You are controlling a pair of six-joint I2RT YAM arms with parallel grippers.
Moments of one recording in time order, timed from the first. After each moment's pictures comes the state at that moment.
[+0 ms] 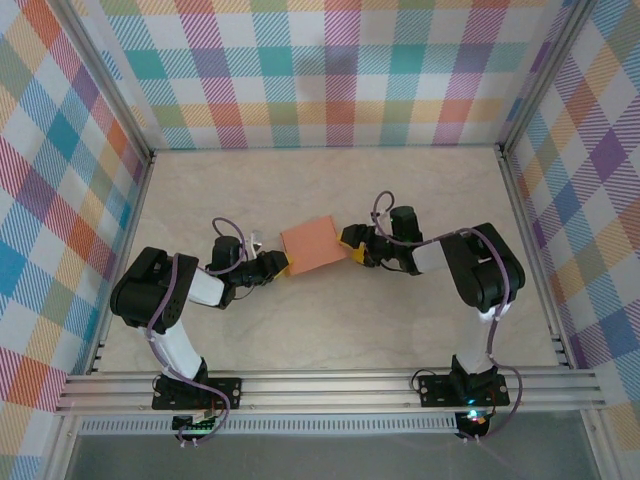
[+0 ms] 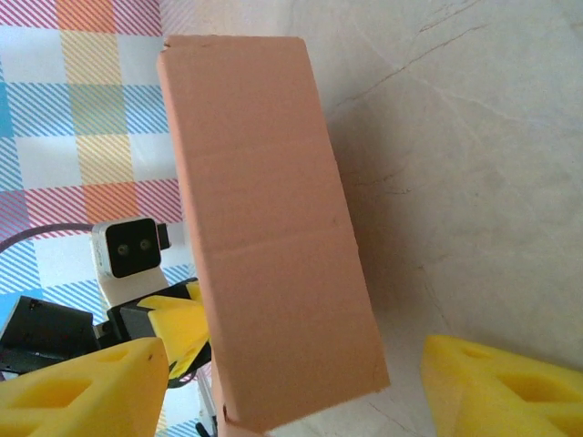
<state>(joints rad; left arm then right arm) -0.23 1.76 0.45 0.76 0.70 -0.92 0.37 1.93 0.82 0.52 -0.79 1.02</state>
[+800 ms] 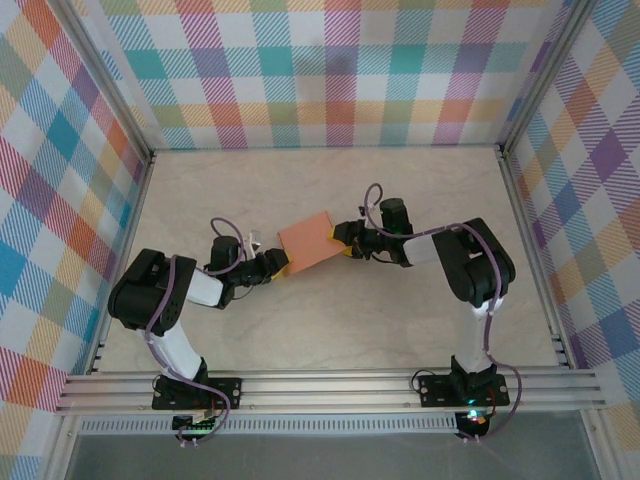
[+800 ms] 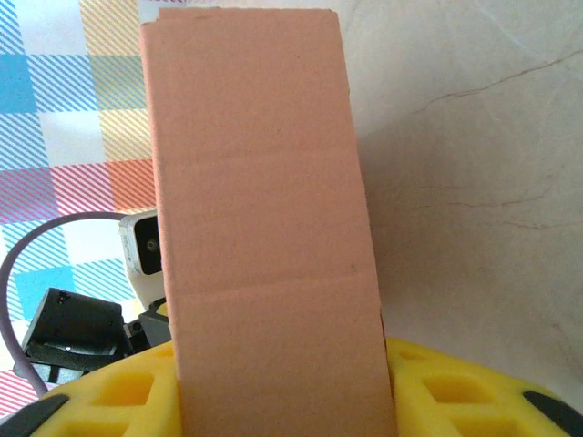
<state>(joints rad) -0.23 1.73 0.45 0.74 0.69 -0.92 0.41 1.98 0.93 0.51 -0.86 1.07</state>
